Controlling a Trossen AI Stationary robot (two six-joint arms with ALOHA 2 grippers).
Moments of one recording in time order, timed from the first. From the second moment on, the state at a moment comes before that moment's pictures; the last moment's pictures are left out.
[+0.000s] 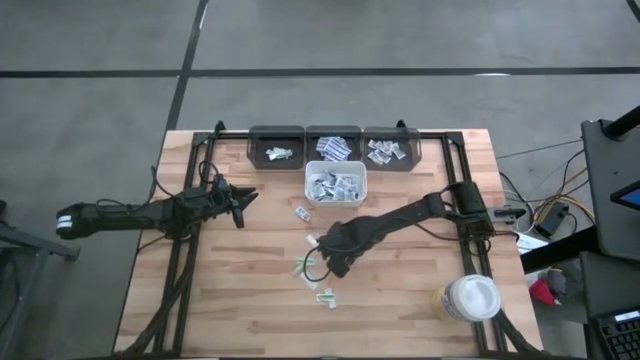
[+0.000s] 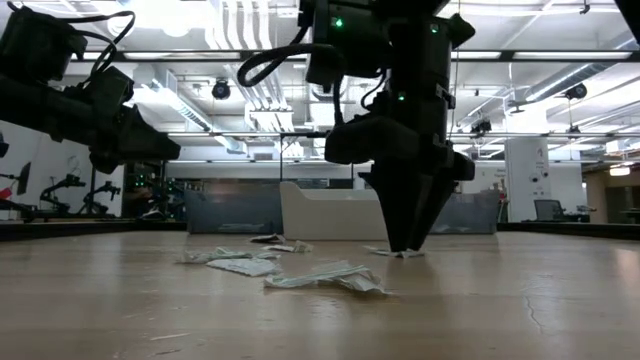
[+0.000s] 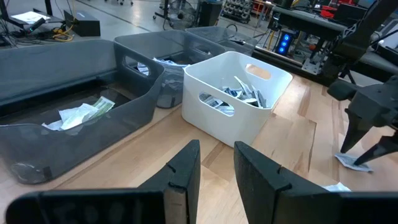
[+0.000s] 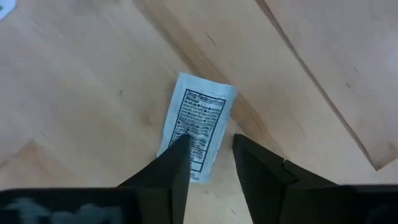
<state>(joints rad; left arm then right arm) 0.14 0.36 0.01 0.07 -0.34 -0.31 0.19 2.09 1.45 -0.86 0.07 0.93</state>
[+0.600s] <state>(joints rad) 0.14 0.36 0.01 0.07 -0.34 -0.31 0.19 2.01 1.43 -1.03 0.03 0.90</state>
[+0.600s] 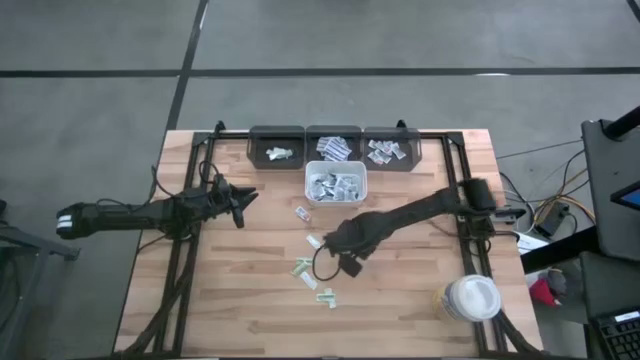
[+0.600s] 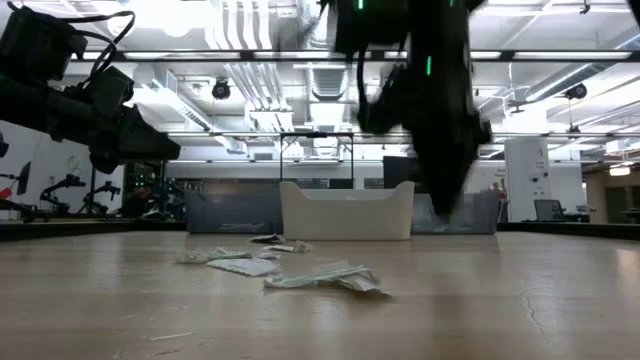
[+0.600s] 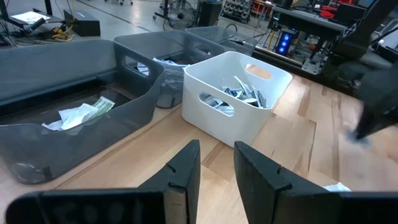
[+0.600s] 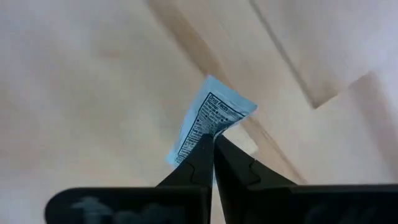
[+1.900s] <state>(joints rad) 0.14 0.36 0.01 0.08 -0.34 -0.32 -0.70 1.50 1.55 -1.08 0.31 -0.26</state>
